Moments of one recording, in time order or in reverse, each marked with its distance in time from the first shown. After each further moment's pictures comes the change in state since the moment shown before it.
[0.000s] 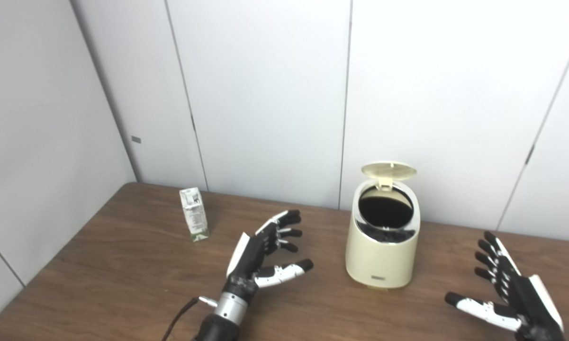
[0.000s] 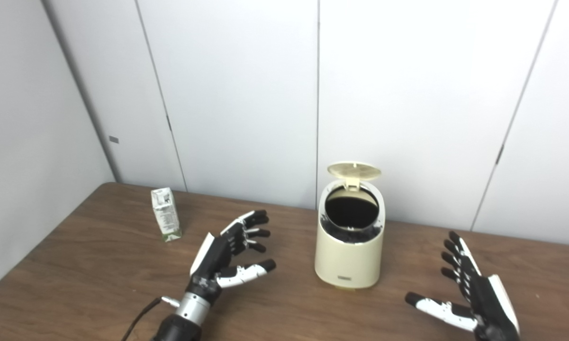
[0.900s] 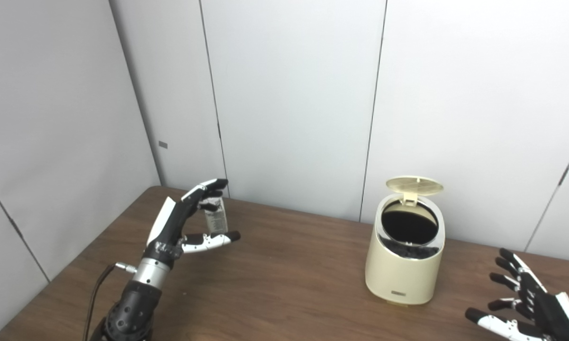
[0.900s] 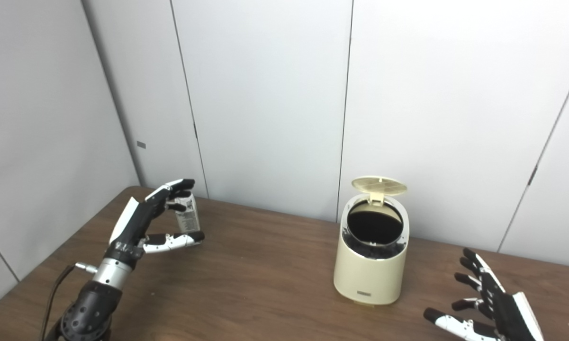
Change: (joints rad) left arm 0.007 0.333 0.190 -0.157 0.037 0.117 0.039; right arm -0.006 -0.018 0.019 -0.012 -0.039 -0.001 0.005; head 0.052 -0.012
